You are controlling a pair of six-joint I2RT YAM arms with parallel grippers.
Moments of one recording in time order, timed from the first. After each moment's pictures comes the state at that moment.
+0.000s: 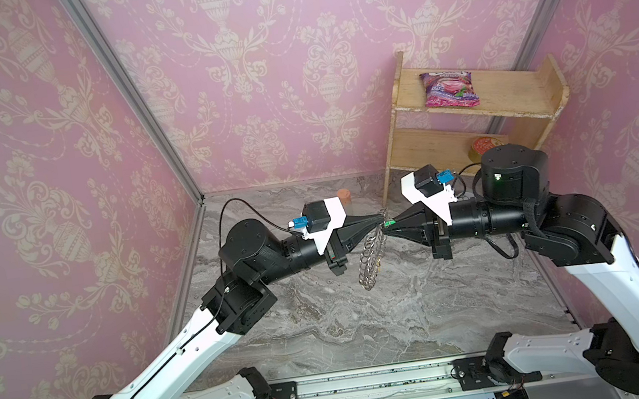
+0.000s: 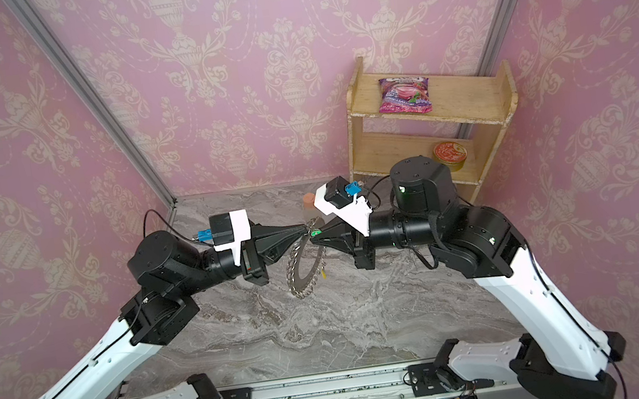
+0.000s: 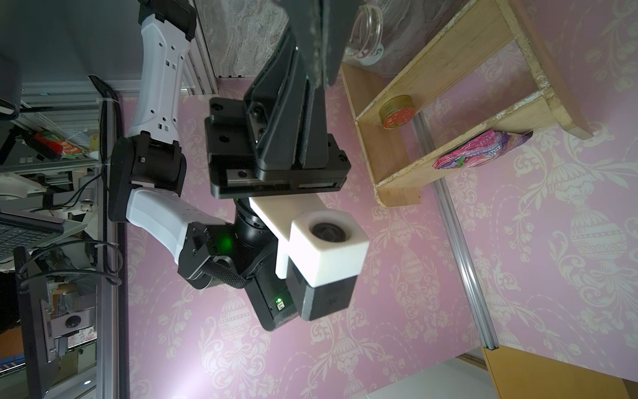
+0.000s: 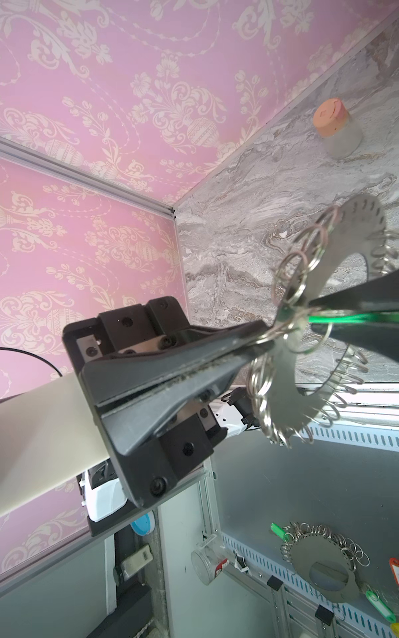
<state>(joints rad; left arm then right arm) -0.88 1.06 1.31 0.01 0.49 0.09 0.74 1.20 1.82 -0.95 -0.52 -0.22</state>
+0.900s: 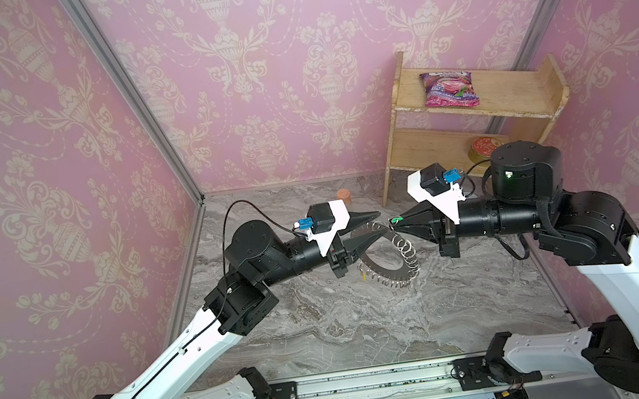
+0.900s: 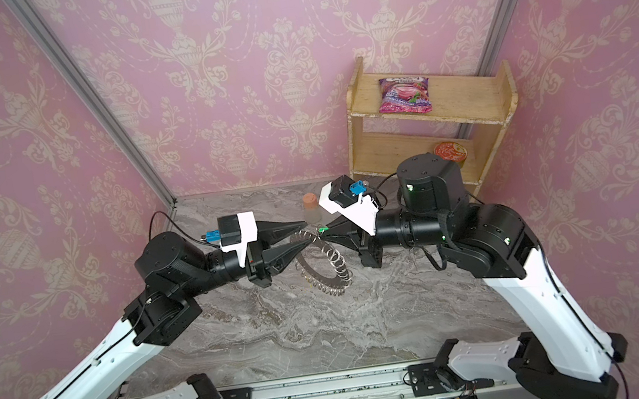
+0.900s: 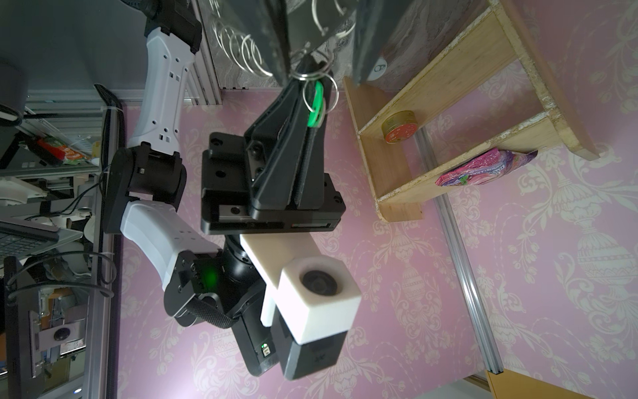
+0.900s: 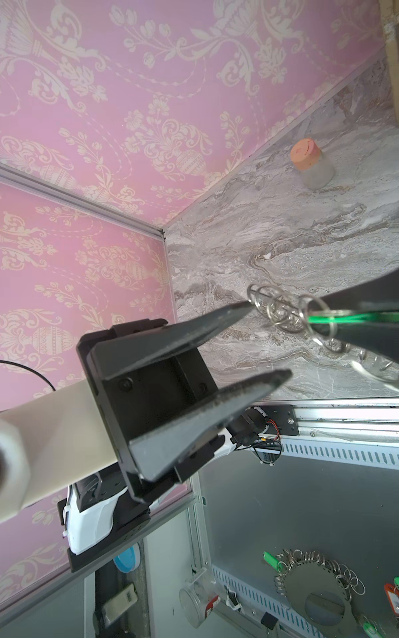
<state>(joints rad) -0.88 1.05 1.27 -0.02 0.46 0.08 0.74 1.21 1.90 -1.04 -0.44 -0.26</state>
